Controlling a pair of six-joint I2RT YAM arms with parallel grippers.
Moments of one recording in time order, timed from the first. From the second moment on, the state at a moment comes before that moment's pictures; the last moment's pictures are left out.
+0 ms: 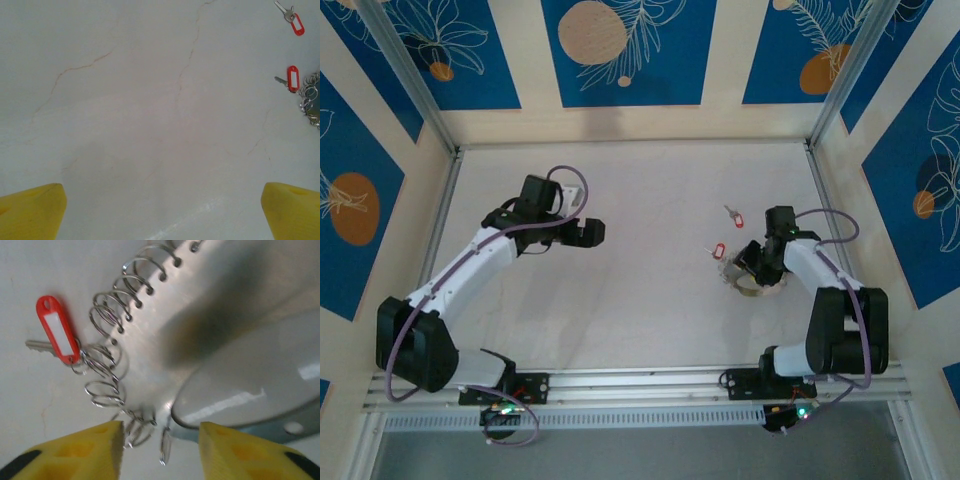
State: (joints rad) left arm -0.40 1.36 1.11 -0.64 0.25 -0.22; right arm -0.03 1.40 0.79 -0.69 -0.21 0.64
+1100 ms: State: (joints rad) left arm -0.37 1.18 1.06 -0.64 -0.03 -0.19; right arm 0.54 1.59 0.83 -0.49 -0.31 0.78
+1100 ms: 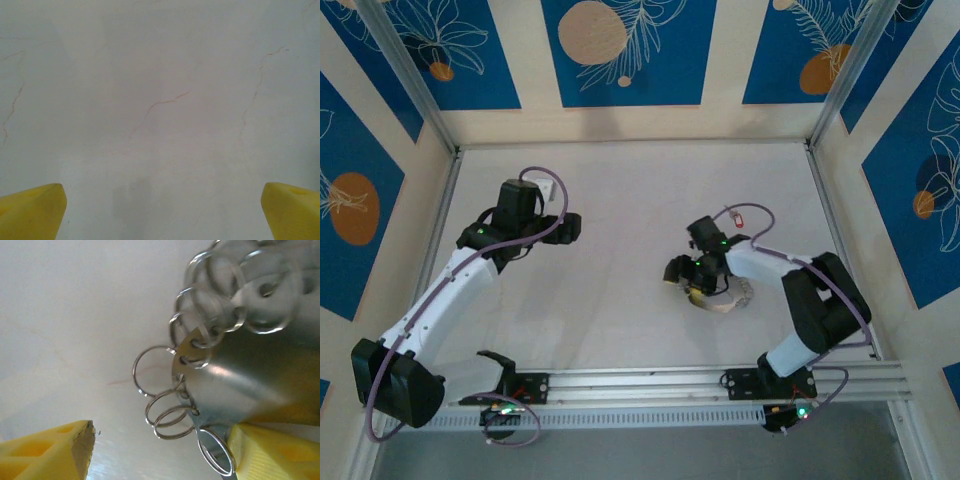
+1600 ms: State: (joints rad) left arm -0.34 1.11 1.03 -0.62 -0.09 -0.22; right arm 0.90 1.85 1.21 -0.42 -0.44 0.87
